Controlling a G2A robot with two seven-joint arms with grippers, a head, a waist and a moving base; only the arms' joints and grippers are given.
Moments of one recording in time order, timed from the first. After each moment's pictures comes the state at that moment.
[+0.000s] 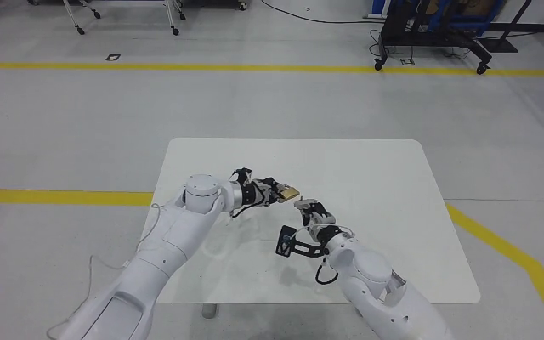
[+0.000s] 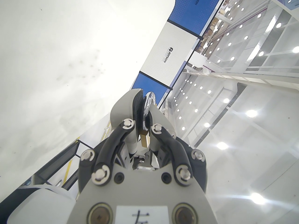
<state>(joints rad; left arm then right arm) 0.81 -1.34 -0.86 -0.97 -0.59 0.38 -0.80 -1.53 -1.15 1.02 -1.91 -2.40 -0.27 0.28</state>
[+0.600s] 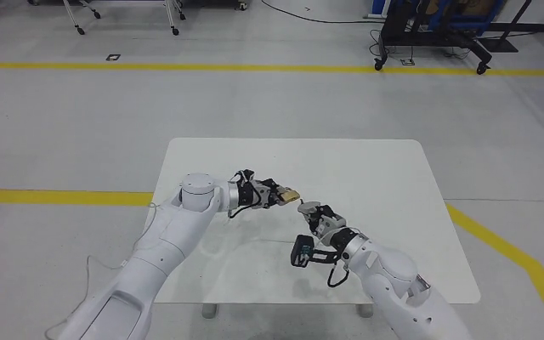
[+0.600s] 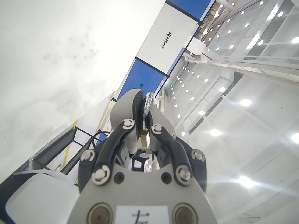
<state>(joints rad) 0.80 -1.33 -0.87 -0.95 -0.61 0.40 -0.94 -1.61 -1.11 1.18 -1.94 -2.35 -0.29 -0.07</state>
